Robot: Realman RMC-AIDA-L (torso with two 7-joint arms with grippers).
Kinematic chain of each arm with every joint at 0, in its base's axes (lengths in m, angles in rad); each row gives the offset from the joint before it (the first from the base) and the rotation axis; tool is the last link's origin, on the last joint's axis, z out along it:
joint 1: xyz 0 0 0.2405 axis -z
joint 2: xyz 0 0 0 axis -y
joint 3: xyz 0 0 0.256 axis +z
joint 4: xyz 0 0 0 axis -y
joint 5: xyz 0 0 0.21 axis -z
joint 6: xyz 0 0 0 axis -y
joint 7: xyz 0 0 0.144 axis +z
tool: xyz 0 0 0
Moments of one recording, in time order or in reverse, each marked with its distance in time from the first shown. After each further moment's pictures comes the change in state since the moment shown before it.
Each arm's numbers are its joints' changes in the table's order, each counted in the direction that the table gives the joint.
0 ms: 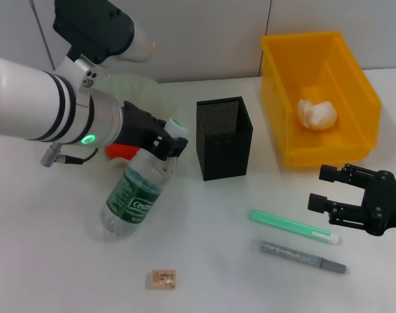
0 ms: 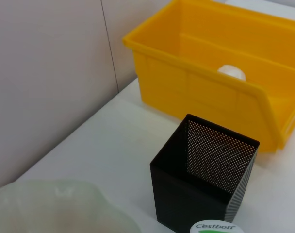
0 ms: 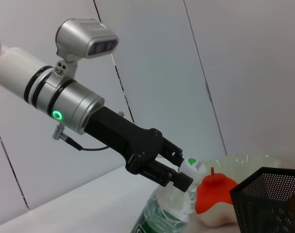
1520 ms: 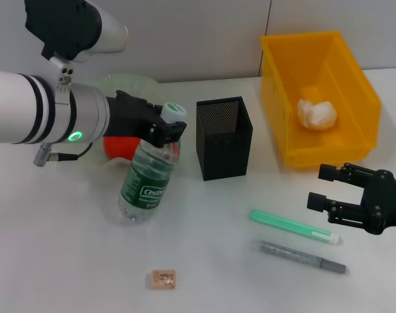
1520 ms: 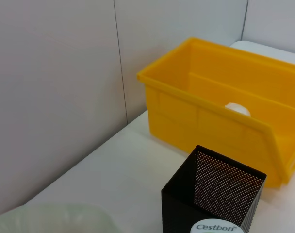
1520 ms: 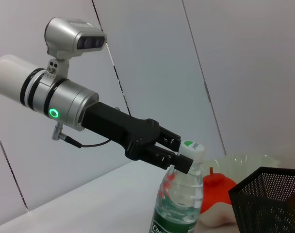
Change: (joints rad) left arm -0.077 0.000 -0.038 -0.017 0.105 0.096 0.088; right arm -0.003 0.000 0.000 0.003 0.000 -0.005 0.002
